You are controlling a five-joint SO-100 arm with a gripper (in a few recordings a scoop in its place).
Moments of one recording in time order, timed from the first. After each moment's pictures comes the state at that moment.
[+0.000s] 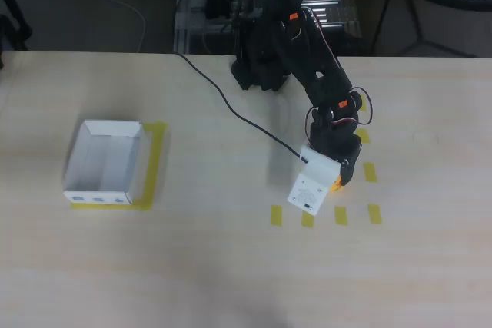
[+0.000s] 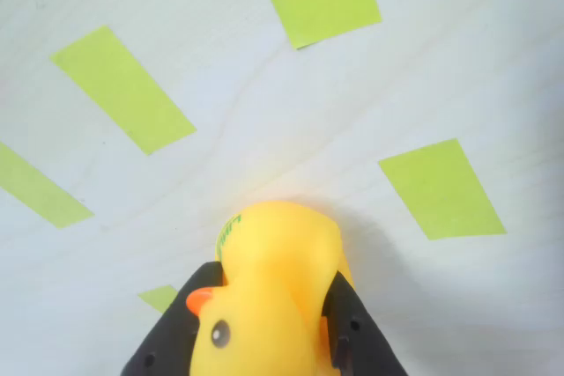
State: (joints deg) arm -31.4 69.3 86.5 63.9 -27.9
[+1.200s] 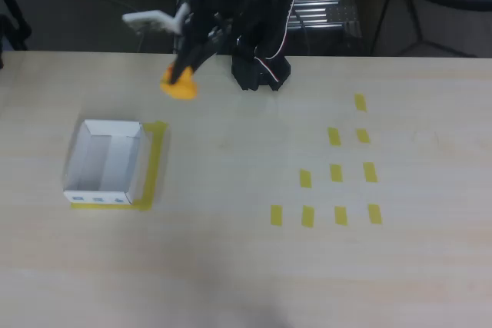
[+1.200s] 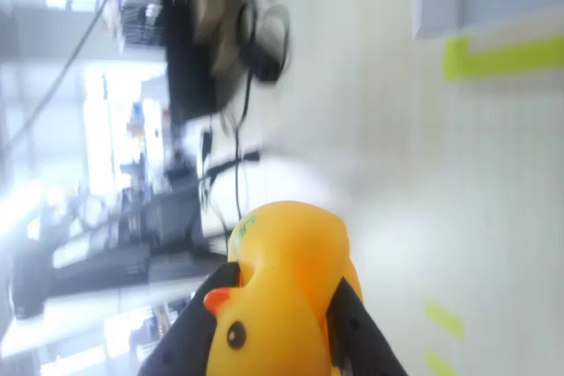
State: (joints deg) arm 32.4 150.0 120.3 53.3 -12.6
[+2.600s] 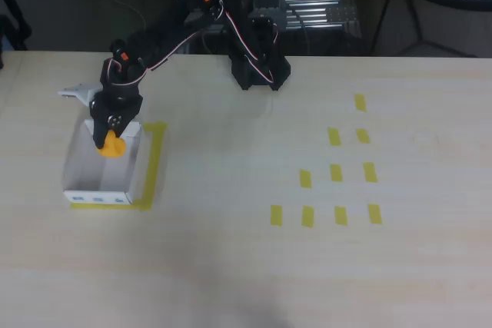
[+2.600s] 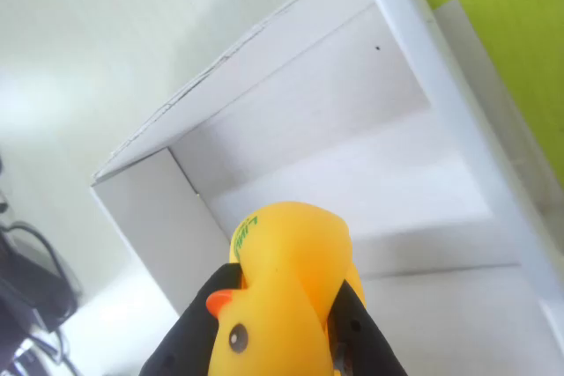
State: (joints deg) arm 51.8 74.1 85.3 47.8 -17.4
